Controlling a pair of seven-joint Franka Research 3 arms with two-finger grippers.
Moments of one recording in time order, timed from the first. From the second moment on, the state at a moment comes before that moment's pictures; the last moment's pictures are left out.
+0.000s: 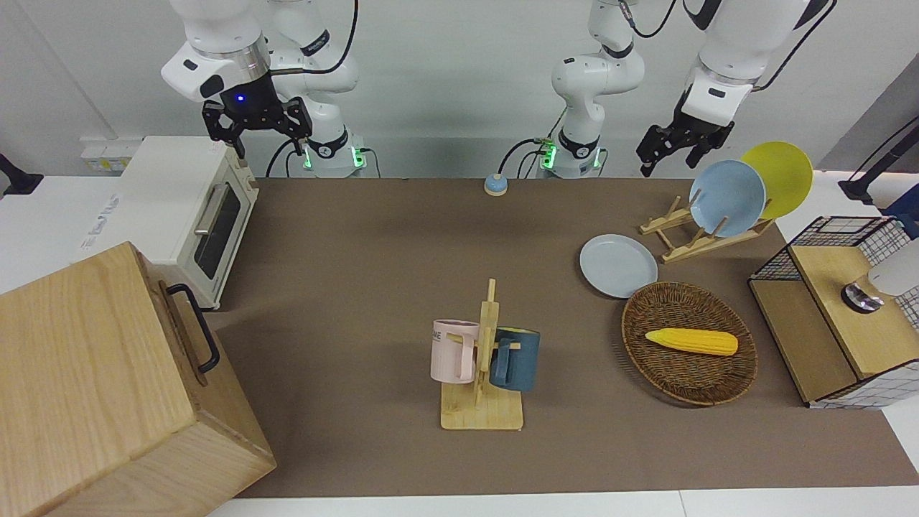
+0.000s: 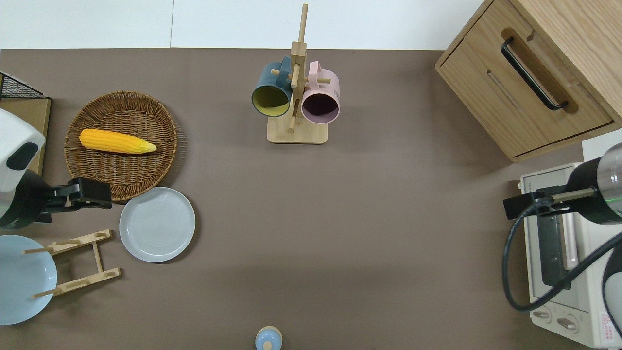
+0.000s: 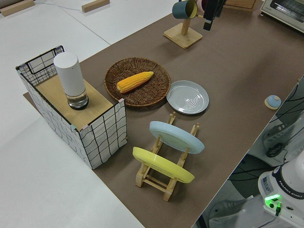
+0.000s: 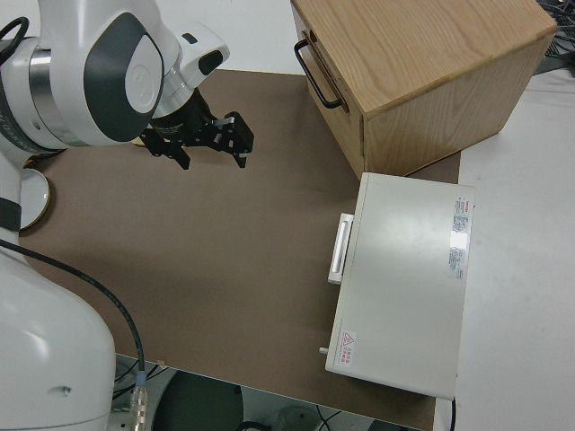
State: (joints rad) left arm 0.13 -0.10 -0.20 -1.66 -0.02 1.52 -0.27; right arm -0.05 -0.06 0.16 -1.54 -0.04 1.40 0.01
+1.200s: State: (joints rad) left arm 0.13 -0.11 -0.21 -1.66 -0.02 1.50 -0.27; right arm -0.05 -0.06 0.16 -1.54 -0.04 1.40 0.01
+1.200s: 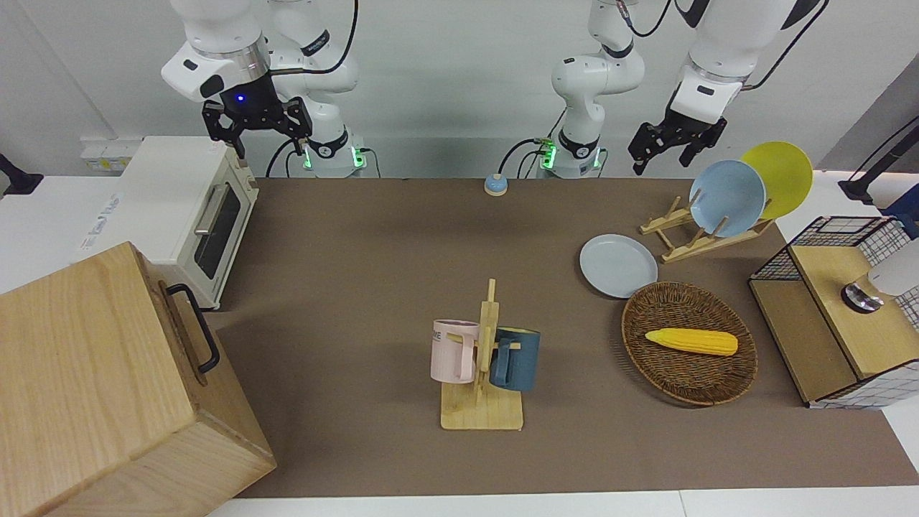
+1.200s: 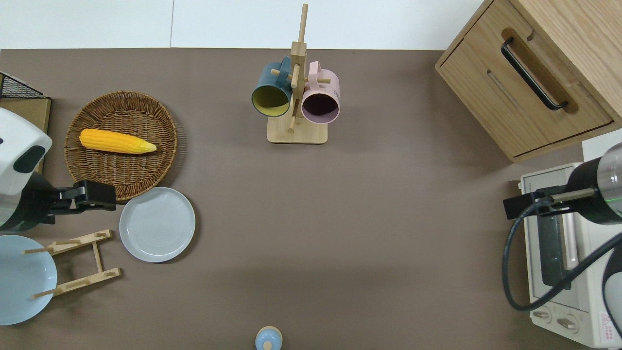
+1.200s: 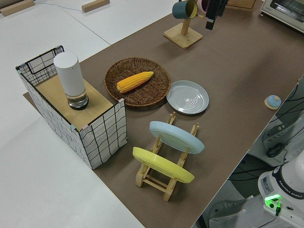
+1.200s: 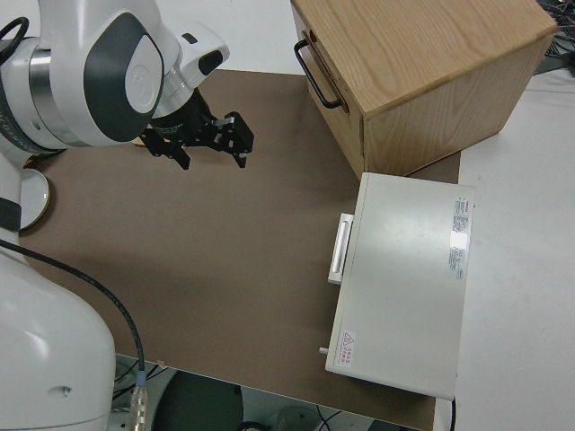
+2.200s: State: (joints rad) left arm 0.15 -0.19 -0.18 -1.82 -0.02 1.52 -0.22; right arm -0.05 -0.06 0.16 -1.54 -0.04 1.40 0.01
